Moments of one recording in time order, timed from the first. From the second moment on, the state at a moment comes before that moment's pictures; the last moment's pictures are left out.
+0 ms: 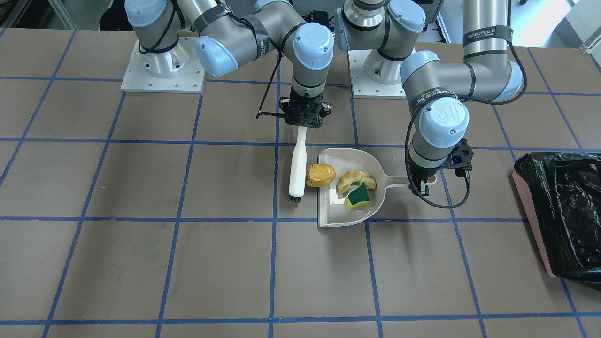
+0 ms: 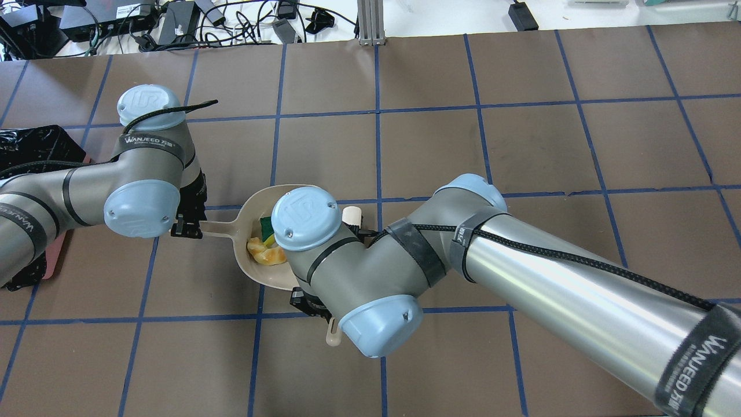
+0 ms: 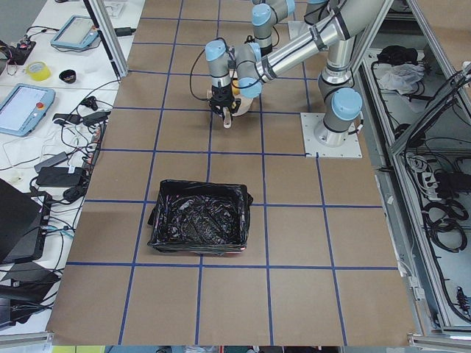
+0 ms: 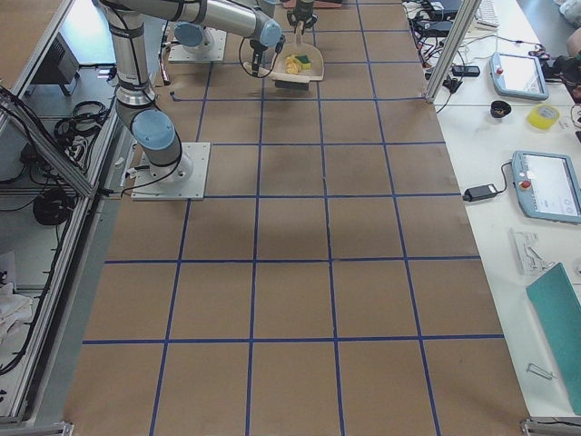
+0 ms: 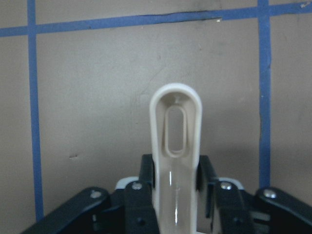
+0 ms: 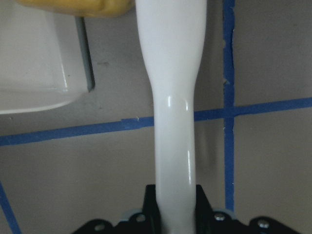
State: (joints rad) left arm -1.47 -1.78 -2.00 -1.05 1.79 -1.45; right arm 2.25 -1.29 1.88 -2.05 -1.43 0.81
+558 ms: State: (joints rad) left arm -1.51 -1.80 -1.97 -1.04 1.72 -1.44; right arm 2.25 -1.21 1.85 -2.24 -1.27 0.86
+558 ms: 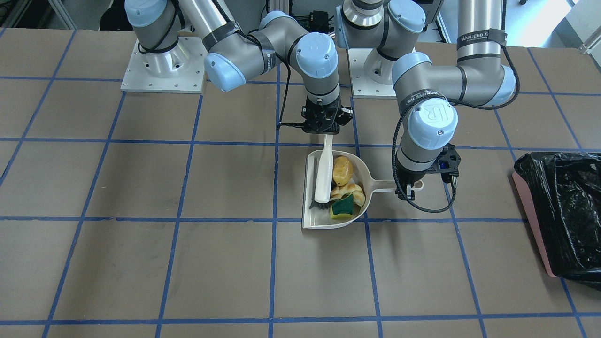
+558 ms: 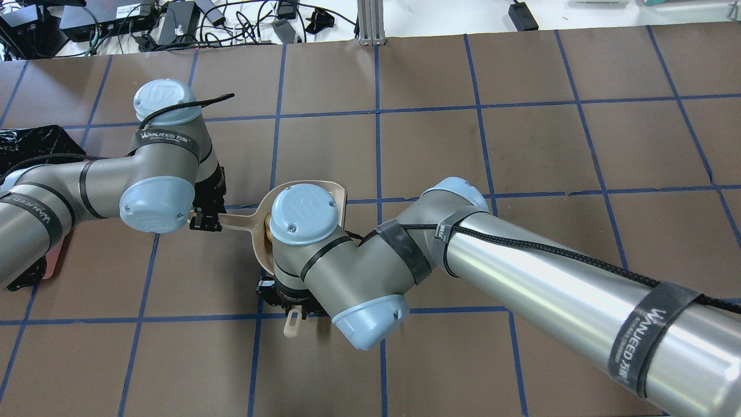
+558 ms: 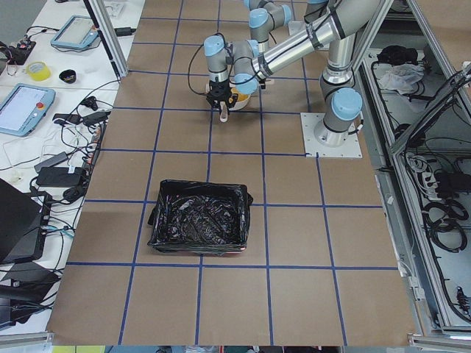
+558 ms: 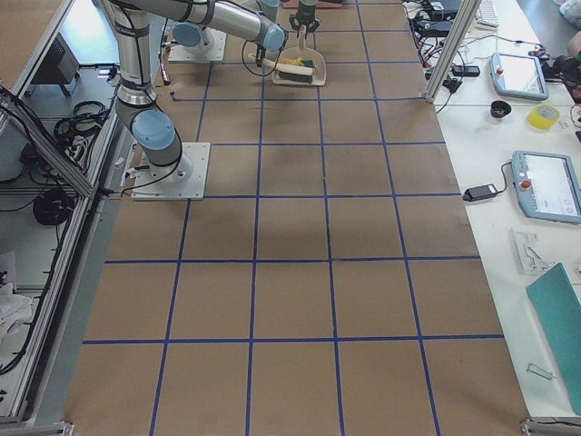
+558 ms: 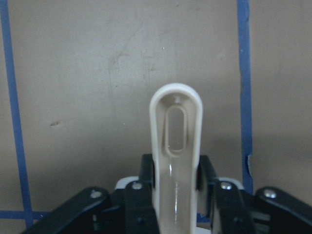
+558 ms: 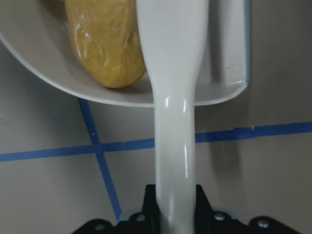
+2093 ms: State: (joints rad) left arm -1.42 -1.84 -1.72 -1.29 1.56 -1.20; right arm 1.94 -1.37 1.72 -1.72 -1.44 0.58
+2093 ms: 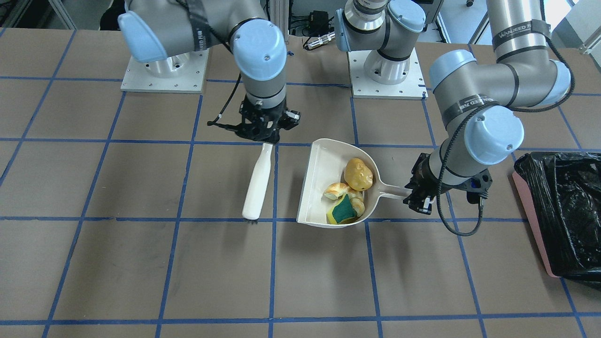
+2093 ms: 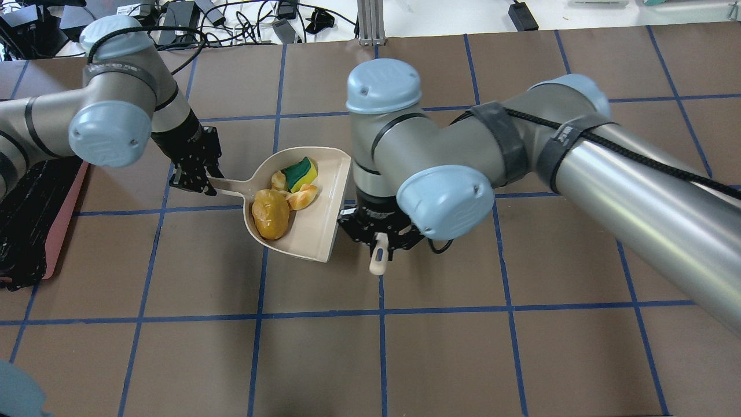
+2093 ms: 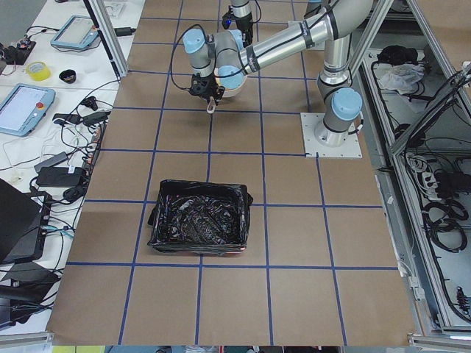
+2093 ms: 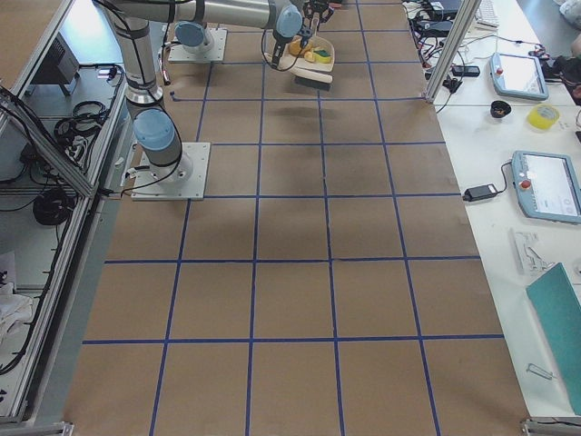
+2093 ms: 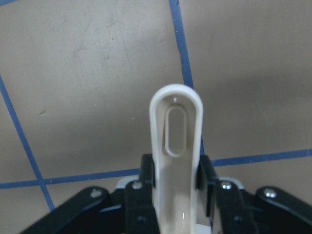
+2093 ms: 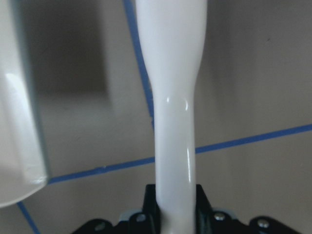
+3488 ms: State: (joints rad) left arm -1.00 -1.98 -1.38 -1.46 1.59 -0.93; right arm 1.37 -1.32 1.73 -1.83 -1.64 -0.22
